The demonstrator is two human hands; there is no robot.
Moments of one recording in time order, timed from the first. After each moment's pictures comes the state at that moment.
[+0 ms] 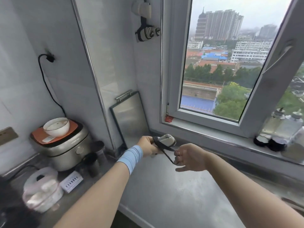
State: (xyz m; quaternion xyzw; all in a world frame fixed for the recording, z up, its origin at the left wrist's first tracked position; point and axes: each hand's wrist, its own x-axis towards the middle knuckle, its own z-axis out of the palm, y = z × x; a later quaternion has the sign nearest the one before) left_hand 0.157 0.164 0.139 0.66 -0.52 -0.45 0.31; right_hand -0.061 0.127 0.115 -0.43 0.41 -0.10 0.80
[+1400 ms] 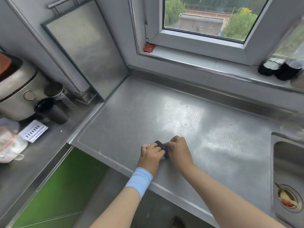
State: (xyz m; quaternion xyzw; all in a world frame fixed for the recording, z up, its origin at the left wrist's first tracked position) left_hand 0.019 0.258 -0.157 0.62 -0.76 -0.06 0.18; right_hand -0.120 0.214 -0.166 -0.74 0.59 -0.22 0.25
